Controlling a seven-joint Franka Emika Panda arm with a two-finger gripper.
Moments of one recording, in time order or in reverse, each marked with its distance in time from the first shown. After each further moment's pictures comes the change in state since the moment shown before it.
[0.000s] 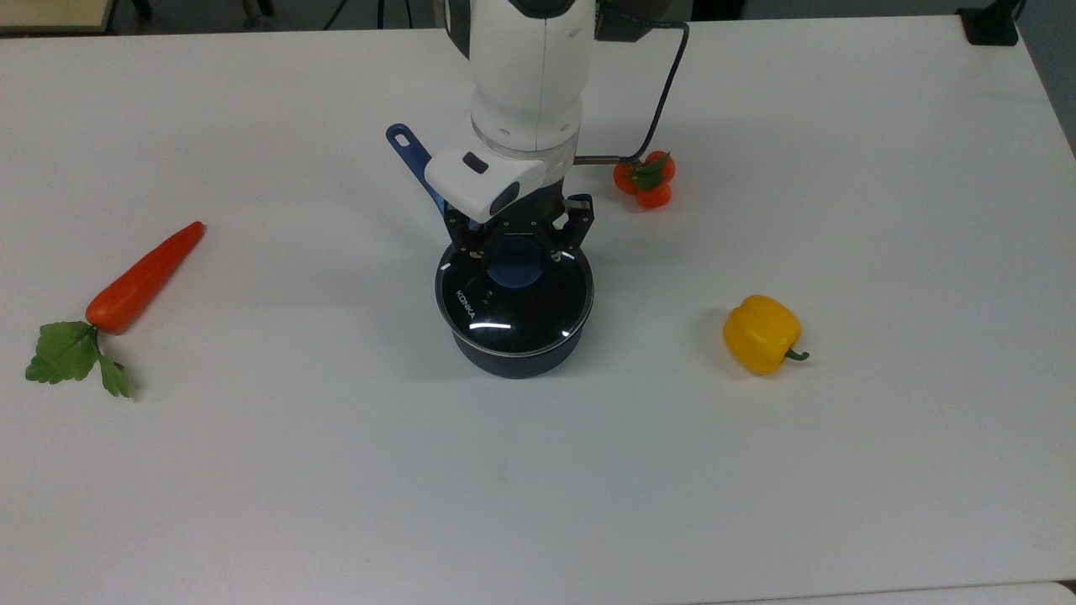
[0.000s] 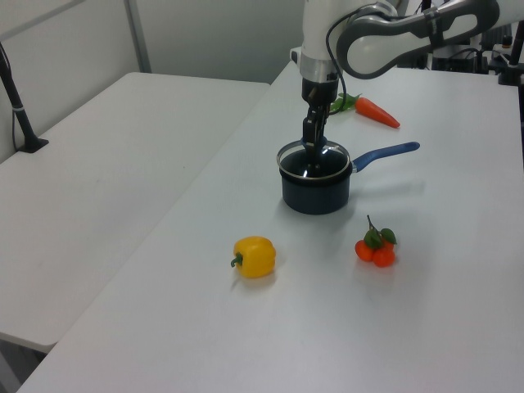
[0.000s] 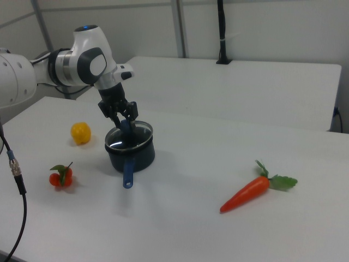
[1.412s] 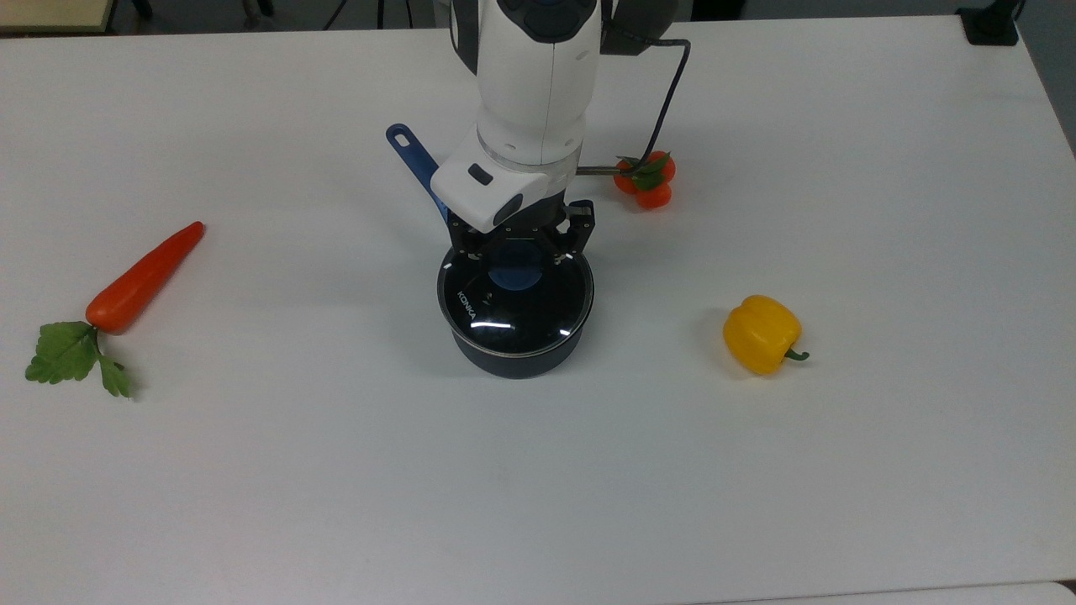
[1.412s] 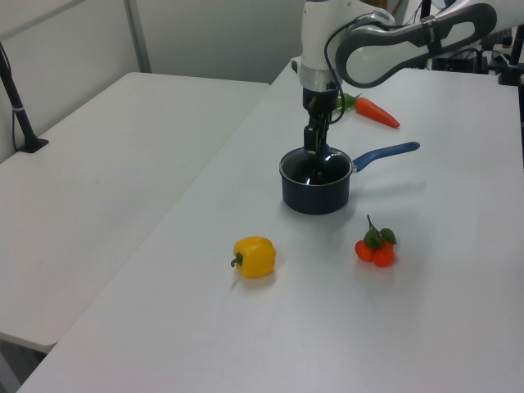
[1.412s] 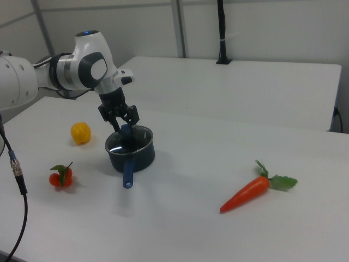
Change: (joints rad) arm 0.005 0.010 -0.001 -0.017 -0.010 0.000 0.025
